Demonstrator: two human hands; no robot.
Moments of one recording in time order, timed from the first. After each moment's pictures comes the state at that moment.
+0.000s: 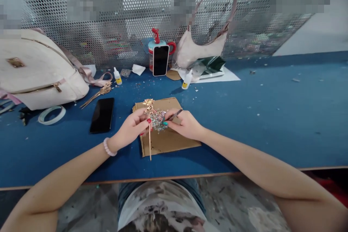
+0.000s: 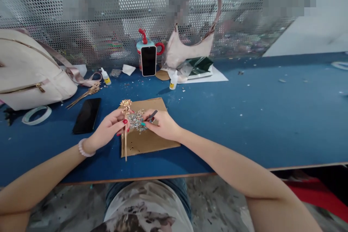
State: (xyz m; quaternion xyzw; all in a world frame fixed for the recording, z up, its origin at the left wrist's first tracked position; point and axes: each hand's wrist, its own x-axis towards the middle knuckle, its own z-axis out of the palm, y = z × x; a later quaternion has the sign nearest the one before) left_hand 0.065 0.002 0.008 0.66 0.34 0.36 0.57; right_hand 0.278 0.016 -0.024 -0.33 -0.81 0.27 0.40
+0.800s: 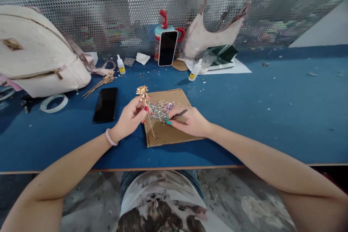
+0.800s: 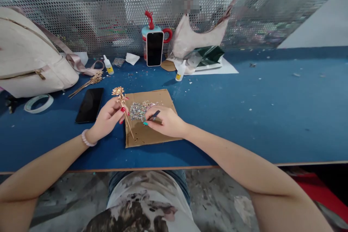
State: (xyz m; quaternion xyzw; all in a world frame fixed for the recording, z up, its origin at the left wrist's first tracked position) left_hand 0.049 0.005 -0.010 0.70 0.34 0.43 0.46; right_hand 0.274 0.005 -0.021 -0.27 -0.87 0.20 0.37
